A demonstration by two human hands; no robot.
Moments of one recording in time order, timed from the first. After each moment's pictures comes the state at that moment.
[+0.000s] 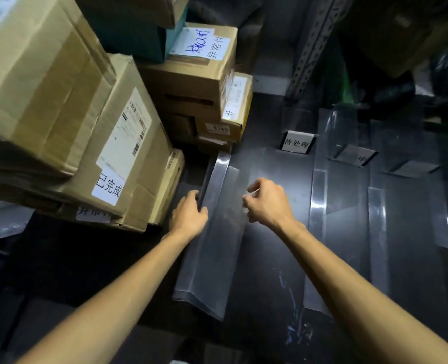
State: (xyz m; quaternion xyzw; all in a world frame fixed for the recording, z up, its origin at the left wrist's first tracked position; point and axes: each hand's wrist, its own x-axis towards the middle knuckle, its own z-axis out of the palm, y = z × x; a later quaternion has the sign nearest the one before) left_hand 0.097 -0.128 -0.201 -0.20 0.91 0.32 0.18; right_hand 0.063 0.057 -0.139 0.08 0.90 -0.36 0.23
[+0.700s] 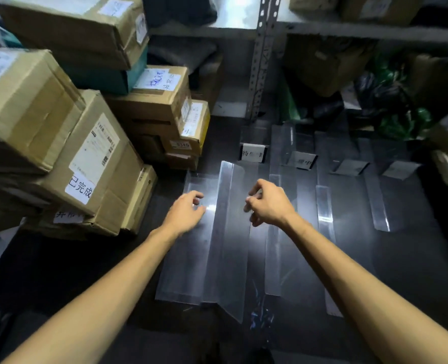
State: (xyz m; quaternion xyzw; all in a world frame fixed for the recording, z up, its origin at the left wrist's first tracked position) left_hand 0.104 -0.059 -0.141 -0.07 0.92 0.35 0.15; right_hand 0.100 0.159 -0.082 0.09 0.86 -0.45 0.20
